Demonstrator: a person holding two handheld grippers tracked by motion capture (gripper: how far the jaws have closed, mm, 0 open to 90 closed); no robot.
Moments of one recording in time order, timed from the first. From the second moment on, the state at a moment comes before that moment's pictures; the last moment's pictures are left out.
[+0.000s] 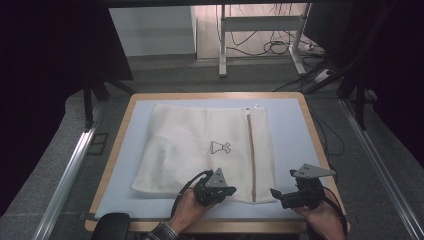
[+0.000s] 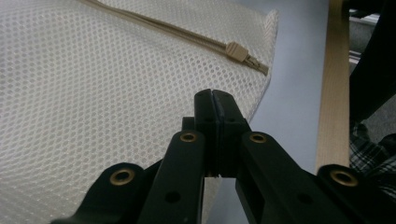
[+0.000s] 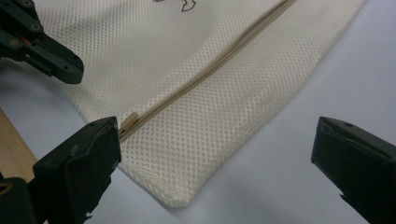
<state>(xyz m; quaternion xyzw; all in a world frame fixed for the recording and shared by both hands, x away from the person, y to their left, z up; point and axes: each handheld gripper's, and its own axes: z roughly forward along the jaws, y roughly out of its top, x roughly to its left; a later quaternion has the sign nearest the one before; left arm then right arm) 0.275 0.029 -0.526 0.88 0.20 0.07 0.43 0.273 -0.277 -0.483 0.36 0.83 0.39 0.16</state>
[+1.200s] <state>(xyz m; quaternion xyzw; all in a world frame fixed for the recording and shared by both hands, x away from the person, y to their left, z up) 0.282 0.019 -0.541 0.88 0.20 0.05 0.42 0.288 -0.236 -0.497 0.26 0.89 0.37 0.07</state>
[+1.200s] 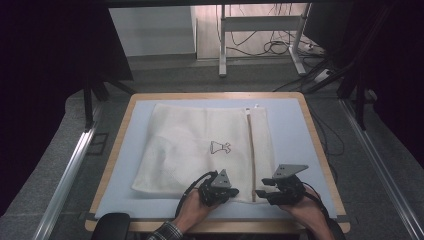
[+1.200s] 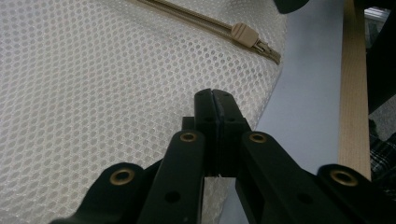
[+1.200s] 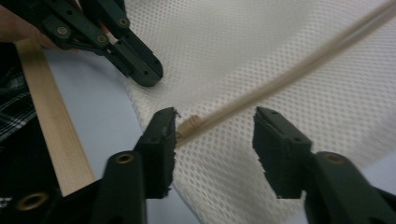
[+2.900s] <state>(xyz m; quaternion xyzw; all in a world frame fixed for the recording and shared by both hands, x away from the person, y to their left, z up) 0.276 -0.009 -0.538 0.89 0.17 0.03 0.43 0.291 -0.217 -0.501 0.23 0.91 0.34 0.02</state>
